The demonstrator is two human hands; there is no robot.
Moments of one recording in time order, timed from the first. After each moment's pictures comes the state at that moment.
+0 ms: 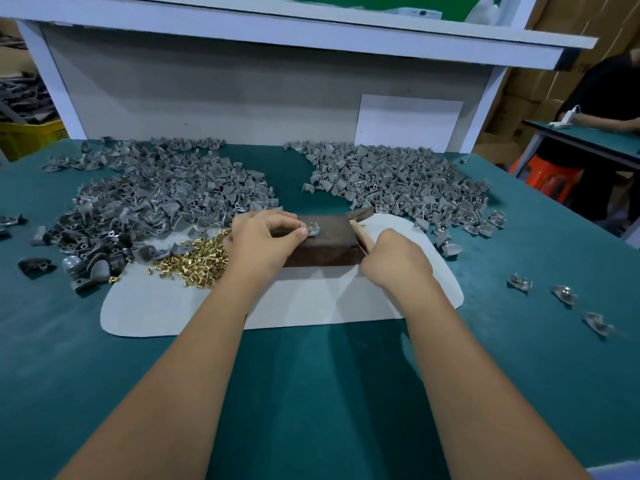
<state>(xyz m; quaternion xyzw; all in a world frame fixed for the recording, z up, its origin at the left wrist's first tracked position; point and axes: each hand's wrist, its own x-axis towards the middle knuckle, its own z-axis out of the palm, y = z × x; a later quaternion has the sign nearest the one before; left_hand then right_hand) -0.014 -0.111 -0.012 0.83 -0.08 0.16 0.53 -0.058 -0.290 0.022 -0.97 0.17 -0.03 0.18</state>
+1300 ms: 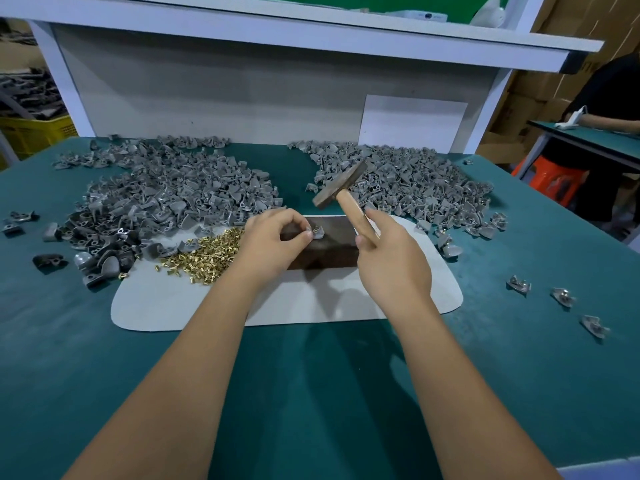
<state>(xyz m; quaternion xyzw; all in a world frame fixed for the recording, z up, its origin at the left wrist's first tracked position) -0.013 -0.111 -0.007 0.88 -0.11 0.10 0.45 -0.087 -0.271 0.028 -0.92 0.12 -0.17 0.33</state>
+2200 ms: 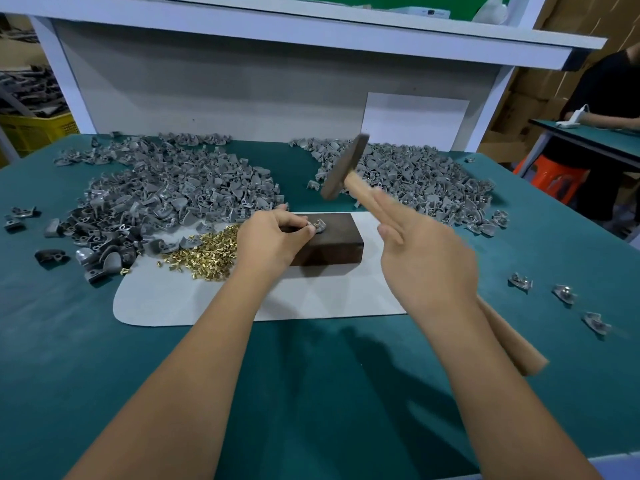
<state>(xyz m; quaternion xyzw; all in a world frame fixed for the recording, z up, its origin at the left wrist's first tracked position) -0.010 -0.113 -0.011 0.83 -0.07 0.13 0.54 -0.114 -0.284 0.052 -0.95 0.09 -0.24 0.16</state>
